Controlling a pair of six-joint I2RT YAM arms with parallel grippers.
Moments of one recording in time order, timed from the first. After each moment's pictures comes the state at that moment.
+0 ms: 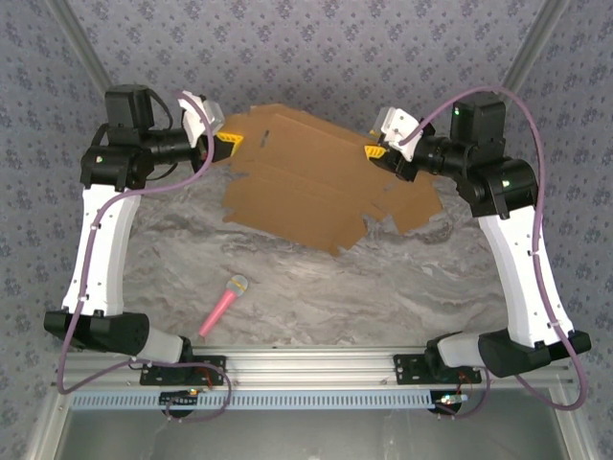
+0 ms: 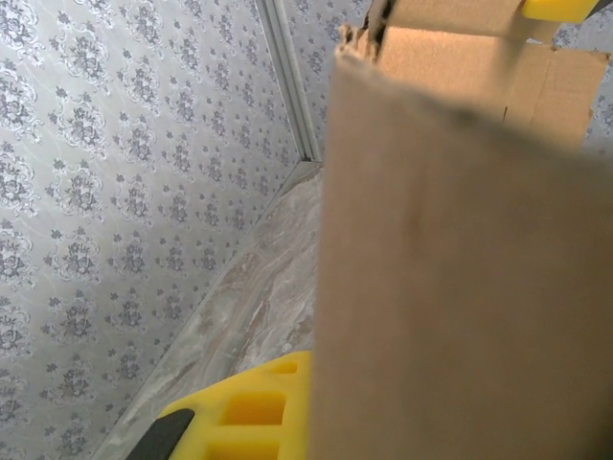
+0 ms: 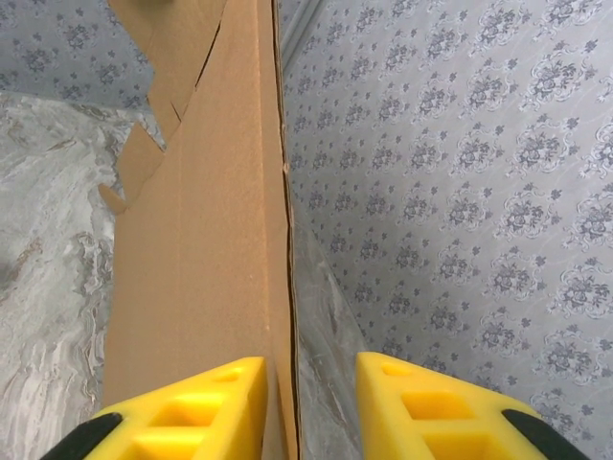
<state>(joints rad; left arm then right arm) -0.14 1.44 1.85 -0.88 0.92 0.62 0.30 1.34 1.87 -0.90 -0.57 -0.79</state>
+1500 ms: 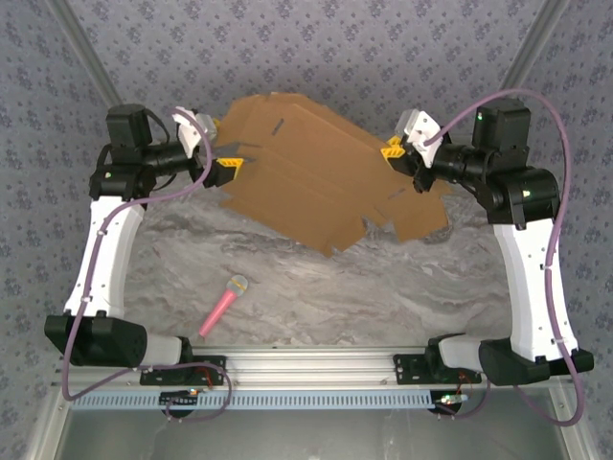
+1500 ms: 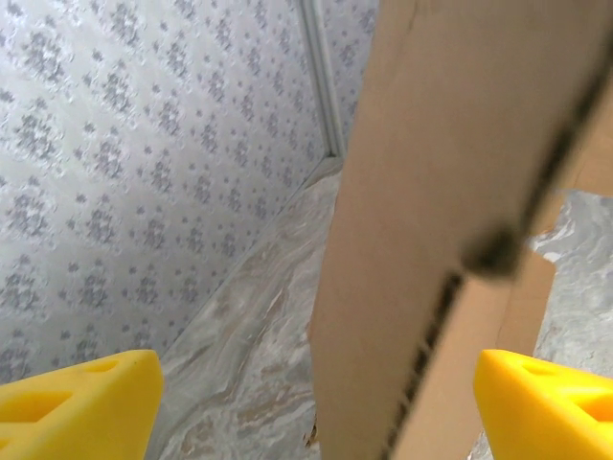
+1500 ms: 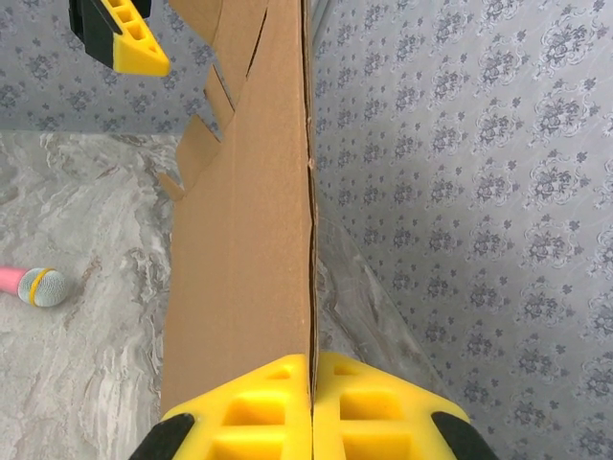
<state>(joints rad) -0.06 1.36 1.55 -0.59 0.98 0.55 0.19 1.28 1.86 -1.00 -0.70 -0.71</state>
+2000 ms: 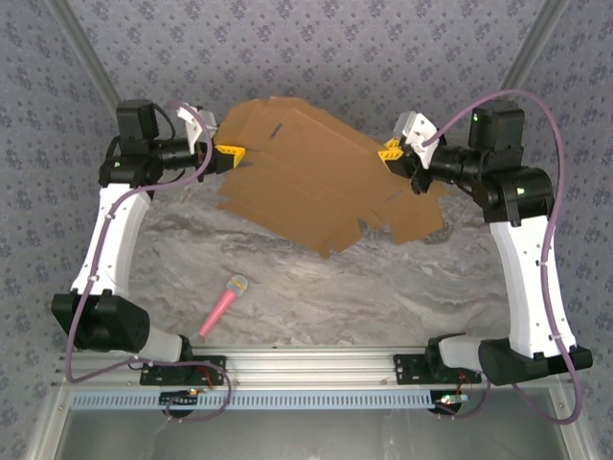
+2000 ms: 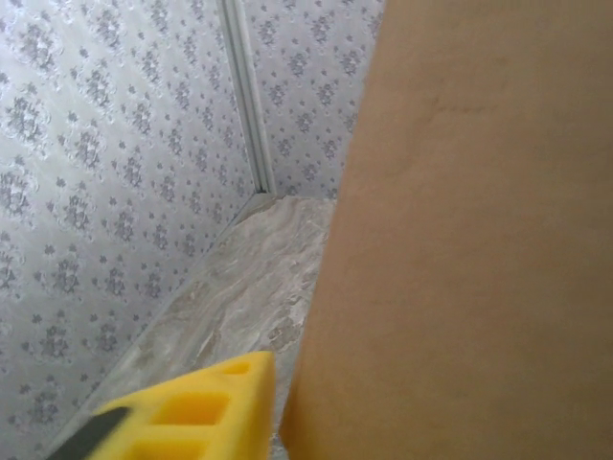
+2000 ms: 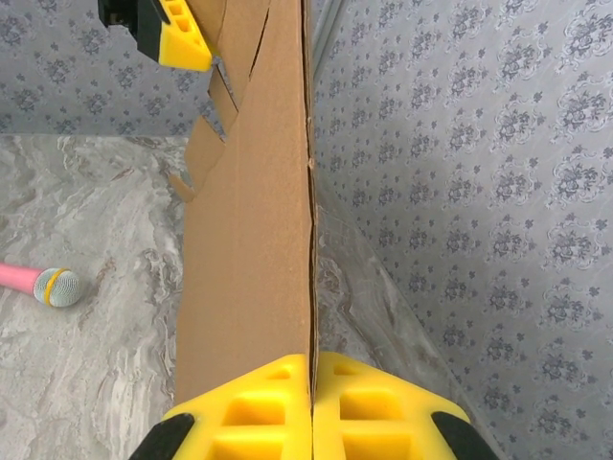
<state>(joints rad) -0.07 1.45 1.58 -0.56 1.17 0.51 0.18 1.28 1.81 -0.97 -0.73 -0.71</state>
